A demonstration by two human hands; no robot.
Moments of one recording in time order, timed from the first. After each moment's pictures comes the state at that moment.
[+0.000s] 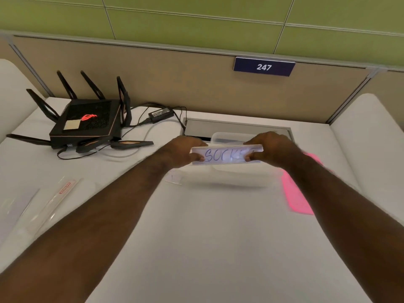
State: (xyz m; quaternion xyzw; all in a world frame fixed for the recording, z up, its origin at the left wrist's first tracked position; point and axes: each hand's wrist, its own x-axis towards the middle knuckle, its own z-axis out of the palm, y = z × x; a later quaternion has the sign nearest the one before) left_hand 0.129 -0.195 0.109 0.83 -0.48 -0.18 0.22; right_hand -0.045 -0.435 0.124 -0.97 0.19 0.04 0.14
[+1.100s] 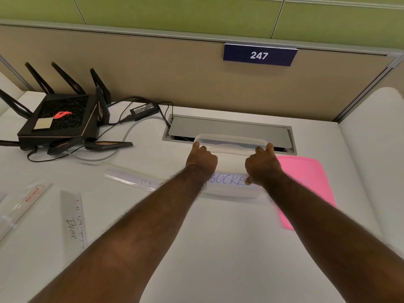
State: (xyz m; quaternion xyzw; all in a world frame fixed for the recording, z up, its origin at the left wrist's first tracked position) left_hand 0.092 -0.338 0.013 0.85 -0.49 -0.04 -0.18; right_hand -0.029 -0.490 0.020 -0.95 0.12 0.19 -0.19
